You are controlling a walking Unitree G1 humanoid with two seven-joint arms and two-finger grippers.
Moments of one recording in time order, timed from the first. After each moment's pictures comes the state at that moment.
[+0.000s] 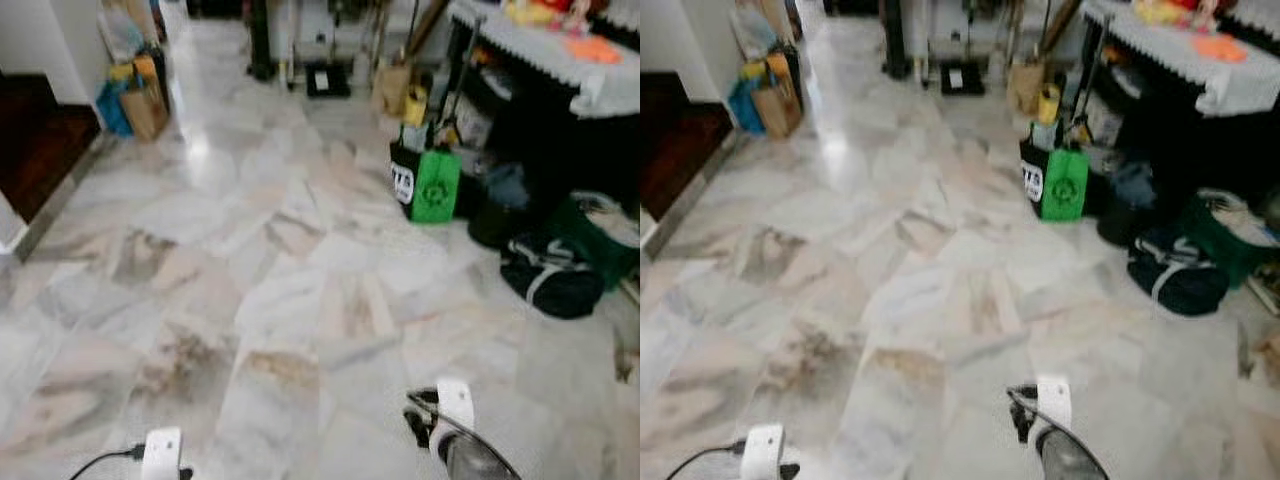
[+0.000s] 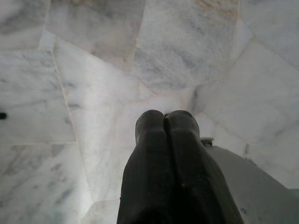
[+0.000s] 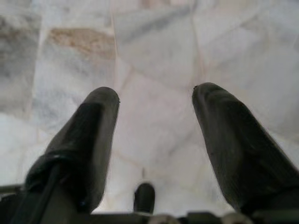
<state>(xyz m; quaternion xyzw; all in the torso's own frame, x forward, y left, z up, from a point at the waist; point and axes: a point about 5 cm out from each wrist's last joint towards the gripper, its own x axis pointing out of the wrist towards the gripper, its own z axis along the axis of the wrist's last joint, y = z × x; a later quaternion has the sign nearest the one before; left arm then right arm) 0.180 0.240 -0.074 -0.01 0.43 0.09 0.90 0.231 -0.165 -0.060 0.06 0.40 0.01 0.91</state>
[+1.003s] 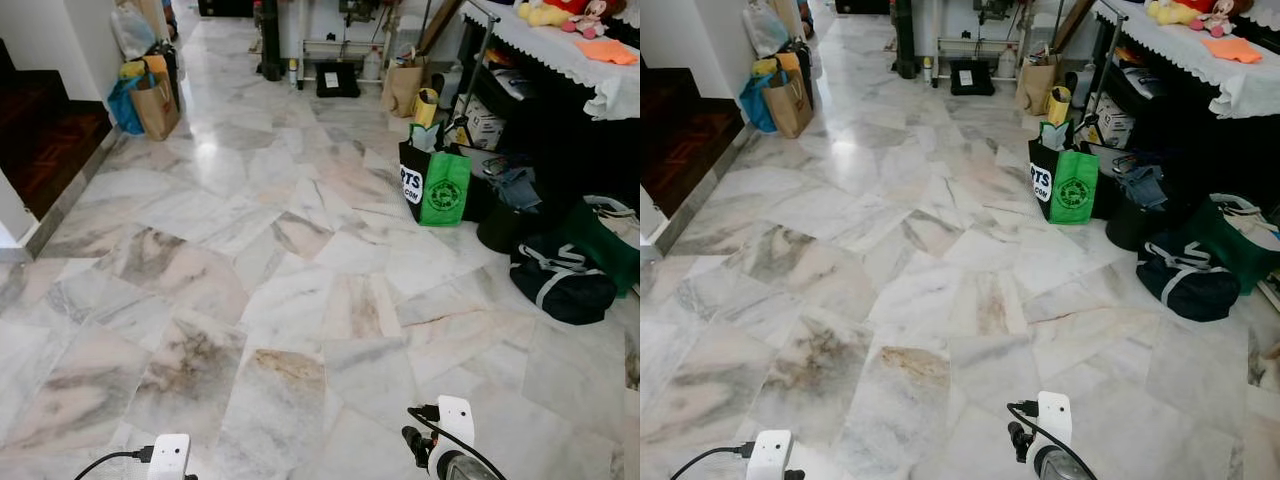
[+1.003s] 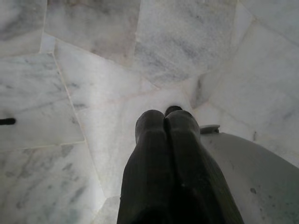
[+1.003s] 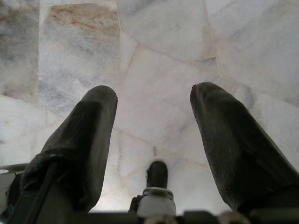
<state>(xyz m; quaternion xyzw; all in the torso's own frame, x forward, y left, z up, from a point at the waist) 0.182 0.235 -0.074 0.02 0.44 0.05 0.89 0.214 -0.162 -0.071 0.10 0.43 -0.01 0.90</state>
